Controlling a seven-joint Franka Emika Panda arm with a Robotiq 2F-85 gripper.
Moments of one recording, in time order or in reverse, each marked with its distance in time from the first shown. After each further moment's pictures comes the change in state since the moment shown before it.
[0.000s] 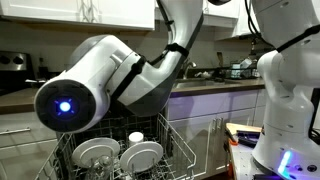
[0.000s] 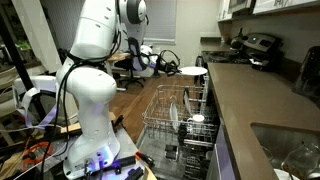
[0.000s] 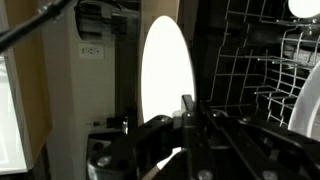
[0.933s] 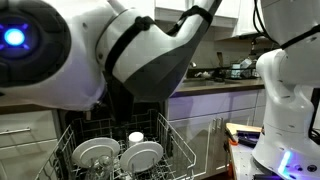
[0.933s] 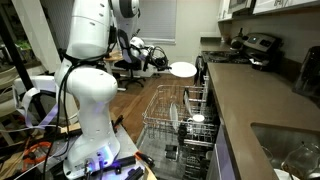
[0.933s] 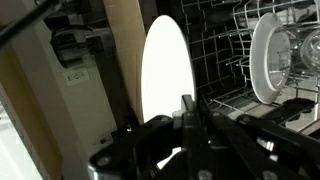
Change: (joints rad) arm 0.056 -0.099 0.054 -0.001 0.222 0.028 0.198
